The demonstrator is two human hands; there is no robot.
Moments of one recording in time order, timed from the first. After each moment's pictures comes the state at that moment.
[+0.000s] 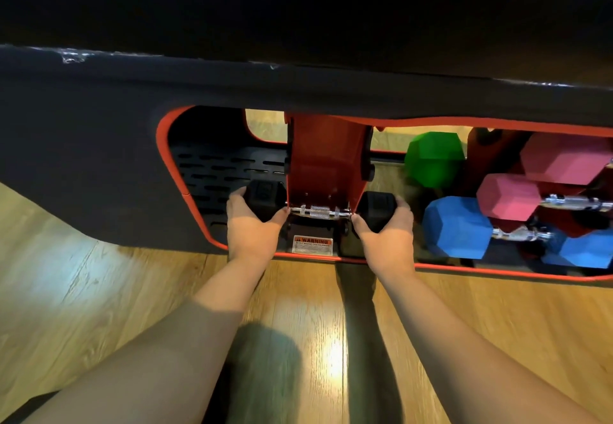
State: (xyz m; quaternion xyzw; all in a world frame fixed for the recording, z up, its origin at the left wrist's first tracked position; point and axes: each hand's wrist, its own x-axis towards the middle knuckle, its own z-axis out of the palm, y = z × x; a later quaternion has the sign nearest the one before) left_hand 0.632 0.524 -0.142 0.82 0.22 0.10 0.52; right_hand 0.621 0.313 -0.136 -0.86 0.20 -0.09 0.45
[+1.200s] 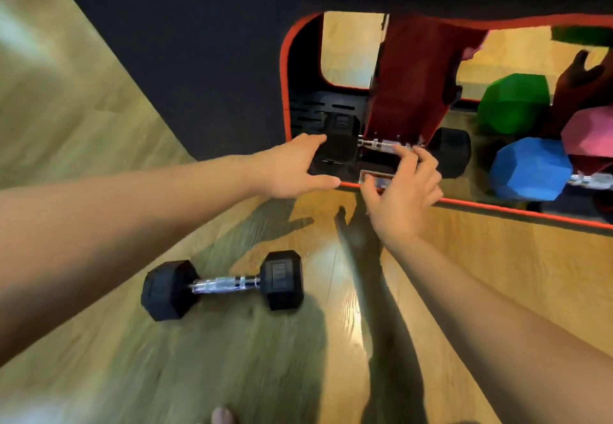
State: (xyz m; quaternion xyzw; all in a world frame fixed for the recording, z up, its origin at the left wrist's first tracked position) left_hand 0.564 0.612 -0.044 0.95 -0.11 -0.22 0.21; right_hand 0.536 0.414 -0.117 -0.94 0.07 -0.17 0.28
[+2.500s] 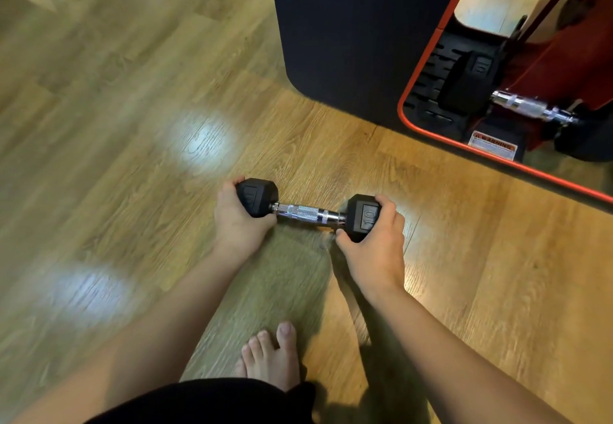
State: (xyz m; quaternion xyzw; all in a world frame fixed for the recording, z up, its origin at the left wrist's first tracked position) left_hand 0.323 0.755 -0.180 0.82 0.38 0.08 0.42; right_hand 0.373 0.535 -0.168 -0.90 0.02 0.13 0.40
